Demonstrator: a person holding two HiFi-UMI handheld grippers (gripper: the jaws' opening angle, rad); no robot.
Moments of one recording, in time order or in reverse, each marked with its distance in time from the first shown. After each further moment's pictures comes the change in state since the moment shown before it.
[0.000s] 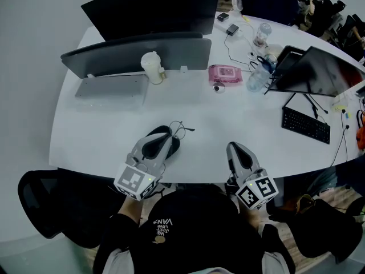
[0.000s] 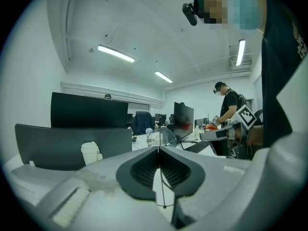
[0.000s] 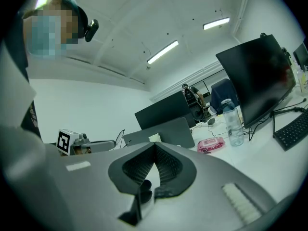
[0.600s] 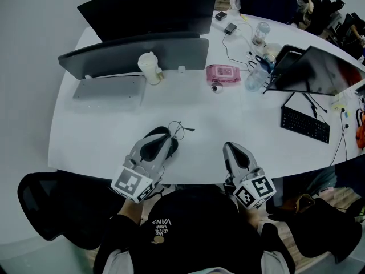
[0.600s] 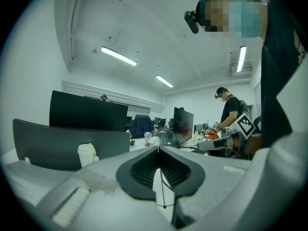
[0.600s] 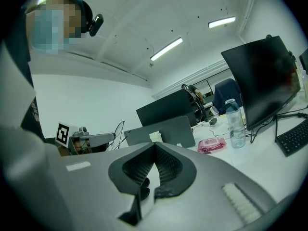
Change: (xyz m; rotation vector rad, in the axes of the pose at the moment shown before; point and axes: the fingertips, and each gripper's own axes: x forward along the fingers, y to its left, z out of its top) left arm 0.004 -0.003 0.012 -0.042 -0.051 -0.016; right arm 0.008 0.000 -0.004 -0.043 0.035 0.017
